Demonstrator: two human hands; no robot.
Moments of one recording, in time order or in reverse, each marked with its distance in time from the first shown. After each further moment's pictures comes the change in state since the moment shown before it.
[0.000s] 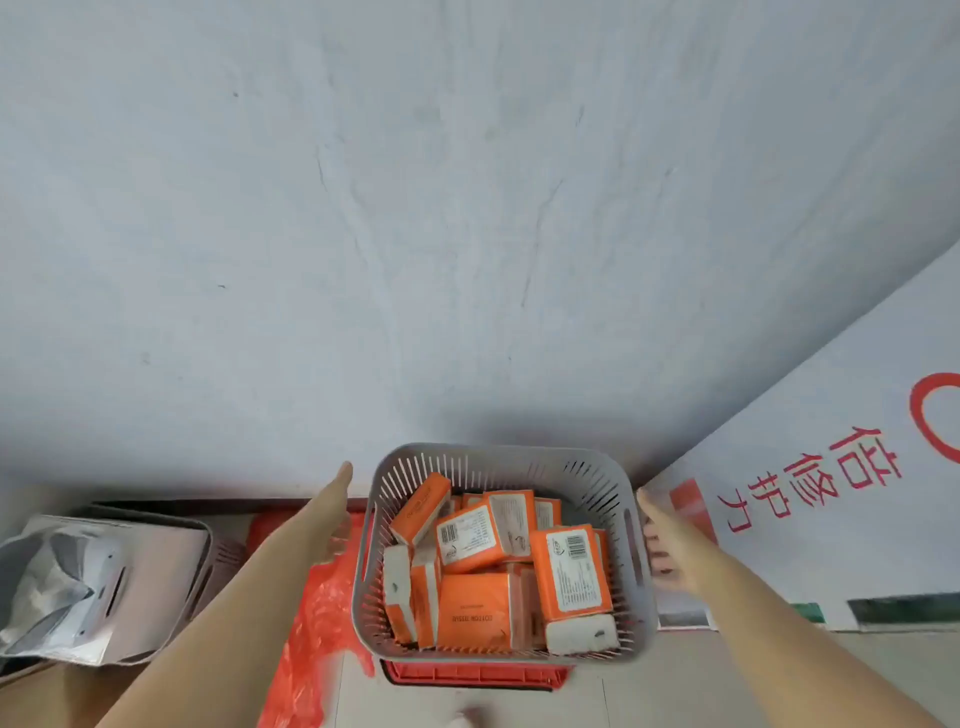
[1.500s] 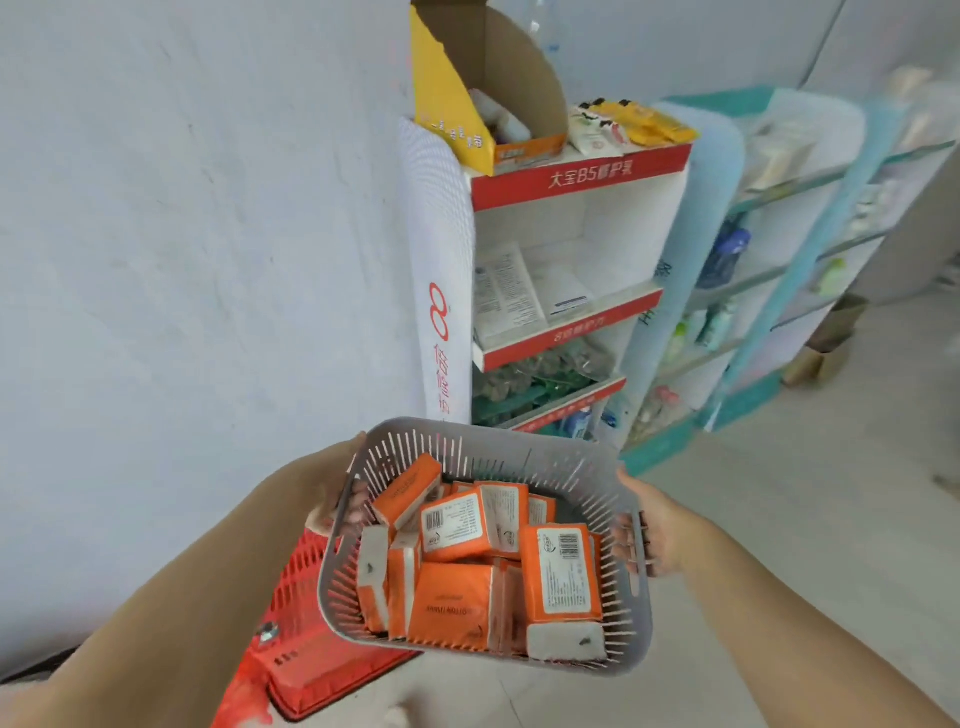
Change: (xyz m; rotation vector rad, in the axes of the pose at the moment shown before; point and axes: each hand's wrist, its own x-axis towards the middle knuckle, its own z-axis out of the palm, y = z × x) left_hand -0.351 -0.043 0.232 0.300 -0.377 0.256; right_hand -0.269 0.292 -0.264 0.600 0.143 0.029
